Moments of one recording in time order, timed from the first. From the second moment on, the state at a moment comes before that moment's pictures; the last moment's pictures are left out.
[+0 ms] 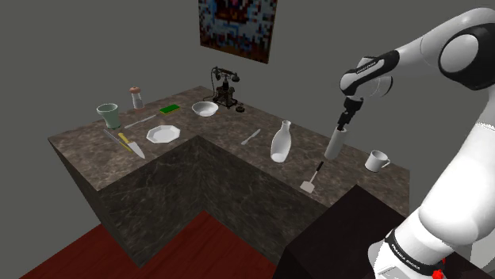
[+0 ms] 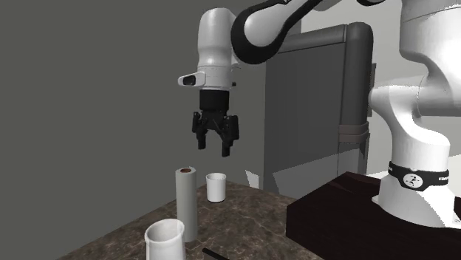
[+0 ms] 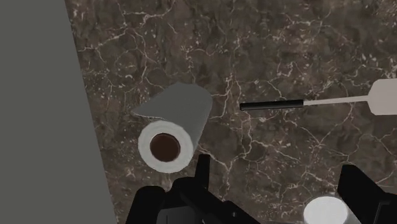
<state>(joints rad) -0.16 0.17 -0.49 -2.13 0.06 2.32 -0.83</state>
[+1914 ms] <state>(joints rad) -0.35 0.59 -0.40 -1.78 0.30 2.38 -1.05</state>
